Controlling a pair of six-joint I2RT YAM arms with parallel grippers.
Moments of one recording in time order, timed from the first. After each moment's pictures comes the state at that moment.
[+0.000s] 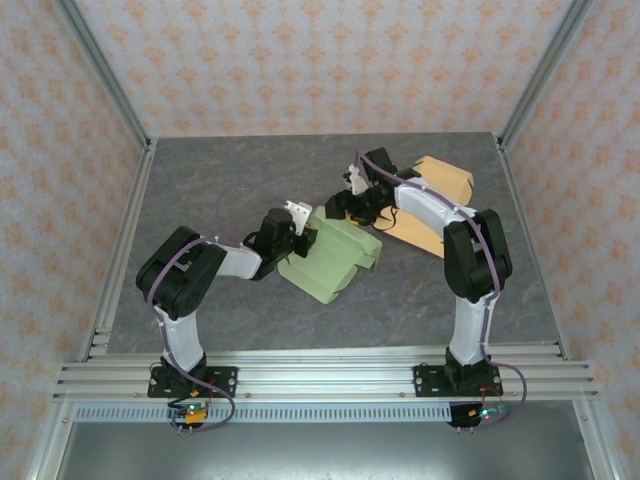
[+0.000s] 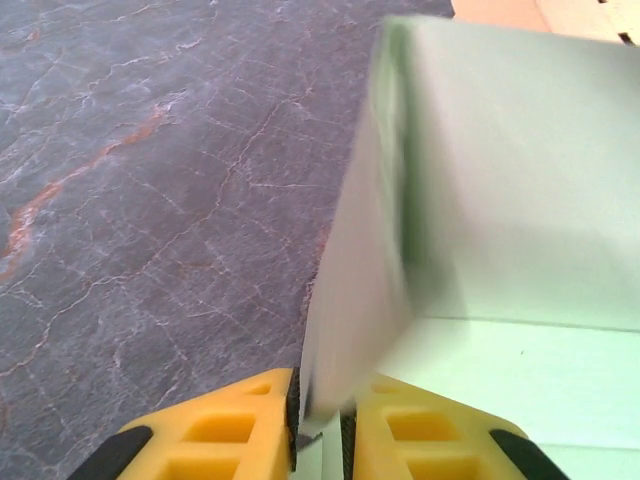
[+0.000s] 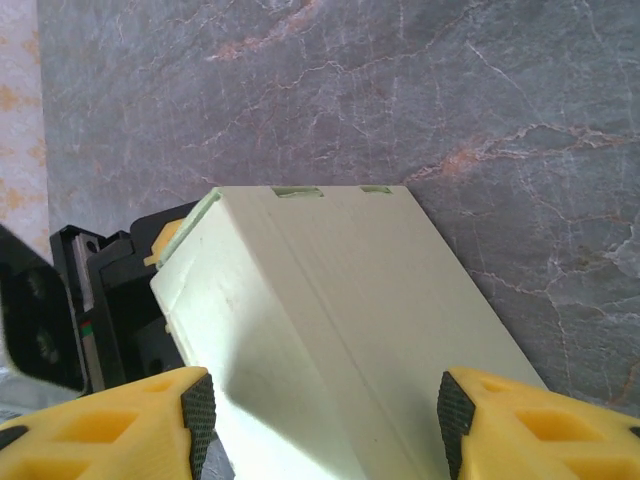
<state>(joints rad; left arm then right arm) -0.49 1.86 0.79 0.53 0.09 -0.10 0.40 1.95 1.49 -0.63 -0.63 0.39</state>
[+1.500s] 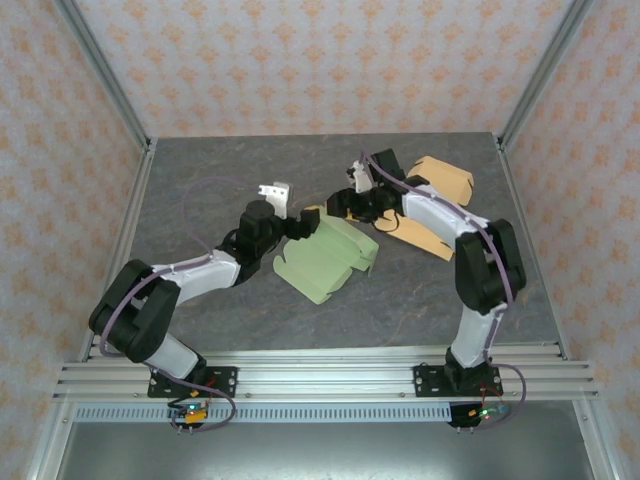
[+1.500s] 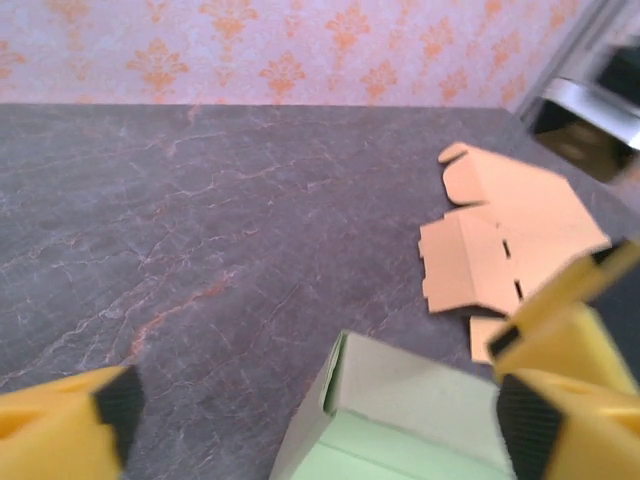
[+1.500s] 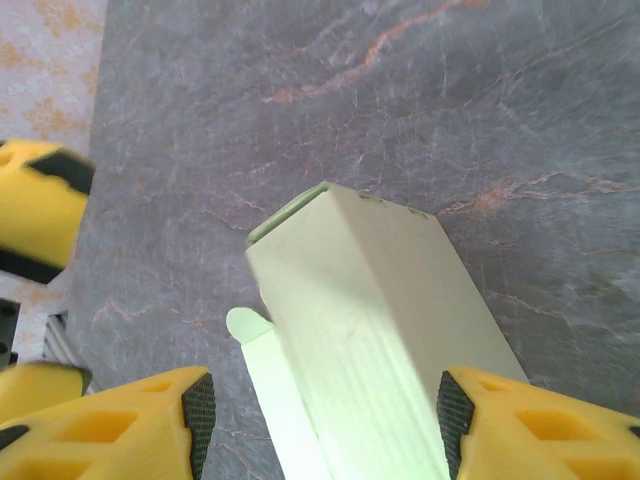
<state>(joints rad) -0.49 1.52 0.76 0.44 -0.05 -0.34 0.41 1.78 1.35 -0.47 -0.58 0.40</state>
